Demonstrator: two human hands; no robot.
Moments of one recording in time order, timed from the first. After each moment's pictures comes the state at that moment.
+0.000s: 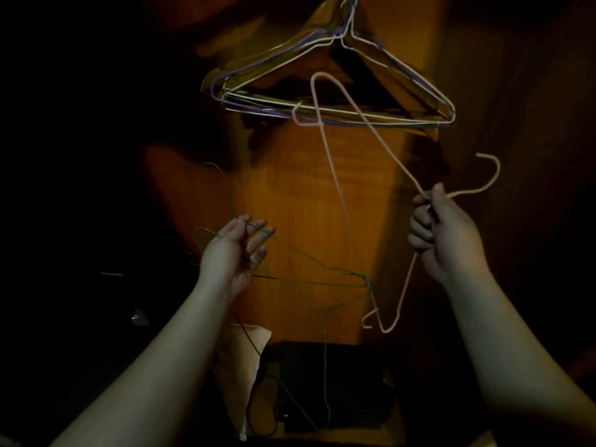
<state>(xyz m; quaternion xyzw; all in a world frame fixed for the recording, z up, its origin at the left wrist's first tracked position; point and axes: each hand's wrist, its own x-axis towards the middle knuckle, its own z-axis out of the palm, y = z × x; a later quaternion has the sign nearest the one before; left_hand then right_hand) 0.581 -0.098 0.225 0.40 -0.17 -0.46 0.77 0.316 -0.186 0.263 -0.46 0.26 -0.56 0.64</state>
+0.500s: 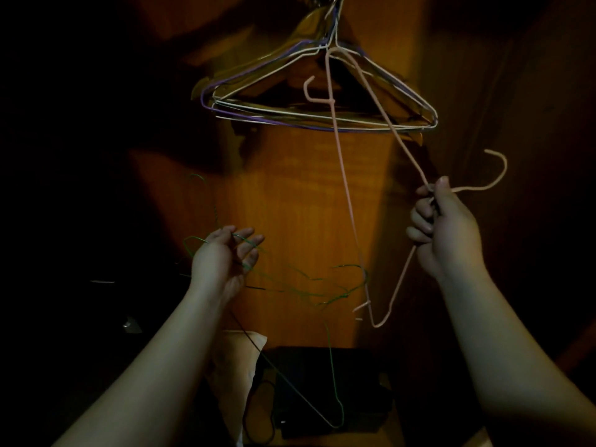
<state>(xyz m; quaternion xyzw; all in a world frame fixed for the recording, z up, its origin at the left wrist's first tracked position) 0.573 -0.096 0.231 0.42 -0.12 -0.44 0.78 0.308 -0.178 0.277 -0.42 0.25 -0.61 0.63</state>
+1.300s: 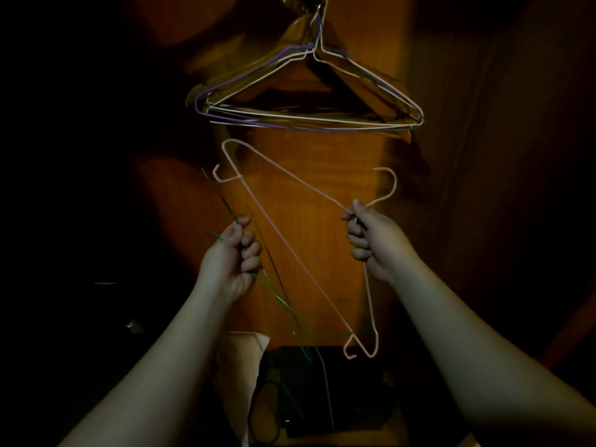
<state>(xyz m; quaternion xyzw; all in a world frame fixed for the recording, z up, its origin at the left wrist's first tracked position) 0.557 -0.091 0.235 0.35 -0.17 -0.52 0.76 0.349 -0.180 0.250 -0.51 0.30 -0.43 0.69</state>
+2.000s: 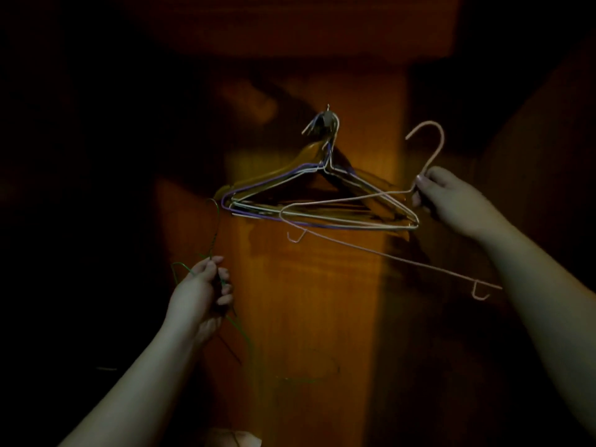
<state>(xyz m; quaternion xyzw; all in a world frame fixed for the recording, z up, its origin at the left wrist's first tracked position) 0.608 -0.098 0.312 0.40 -0.23 -0.38 0.80 0.280 -0.235 0.441 -0.79 0.38 -0.44 0.20</state>
